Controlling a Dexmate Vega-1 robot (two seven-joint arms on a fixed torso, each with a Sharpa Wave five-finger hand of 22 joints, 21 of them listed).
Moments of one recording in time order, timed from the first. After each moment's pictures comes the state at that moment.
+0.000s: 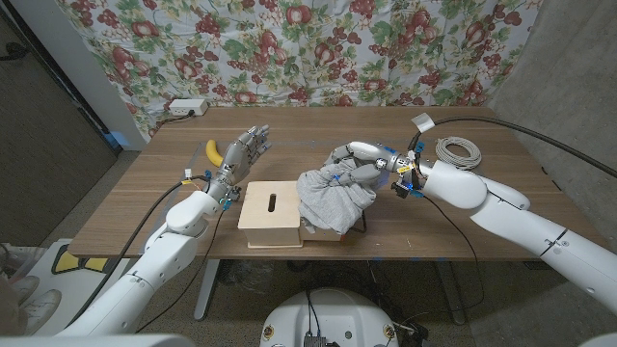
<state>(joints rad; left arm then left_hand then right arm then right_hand) 1.09 0.57 0.22 -1.56 -0.52 -0.32 -0.17 0.04 -0.06 0.54 -0.12 0.25 0.18 -0.15 0.20 0.19 0.08 -0.08 0.20 0.18 -0.02 -0.03 0.19 0.17 0.08 -0.04 0.20 0.17 -0.94 -0.89 -0.47 -1.95 -0.10 0.38 0.21 1.32 0.09 0.14 -0.14 0.31 0.91 -0.04 0.23 0.34 0.67 -0.09 0.78 0.53 0.93 -0.05 0.41 0.61 0.62 -0.06 1.32 0.18</state>
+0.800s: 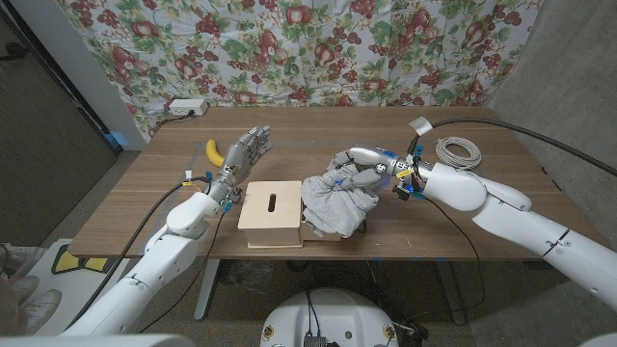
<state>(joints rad) 1.11 0.58 0.22 -1.59 -0.52 -0.31 -0.16 0.04 -0.06 0.54 -0.12 0.25 0.18 -0.15 0.20 0.19 0.08 -0.08 0.20 0.18 -0.02 -0.03 0.19 0.17 0.08 -0.04 0.20 0.17 -0.94 -0.91 -0.48 -1.96 -0.17 0.36 0.21 1.33 0.08 0.16 -0.15 0.31 0.89 -0.06 0.22 0.34 0.64 -0.10 0.75 0.51 0.91 -0.08 0.38 0.59 0.59 -0.05 1.29 0.18</state>
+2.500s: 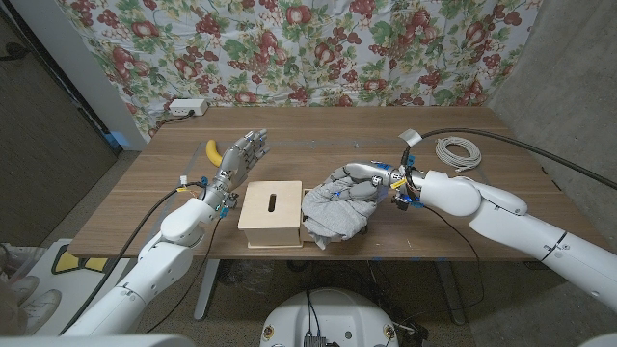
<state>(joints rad) 1.16 0.60 0.20 -1.62 -0.53 -0.34 -0.15 0.04 -0.06 0.54 -0.12 0.25 0.18 -0.15 0.20 0.19 0.08 -0.08 0.20 0.18 -0.02 -0.03 0.19 0.17 0.08 -0.04 0.20 0.17 -0.93 -0.94 -0.53 -1.98 -0.21 0.26 0.28 1.28 0.17 0.19 -0.08 0.24 0.72 -0.08 0.19 0.29 0.59 -0.08 0.53 0.37 0.76 -0.09 0.24 0.43 0.41 -0.04 1.19 0.16</state>
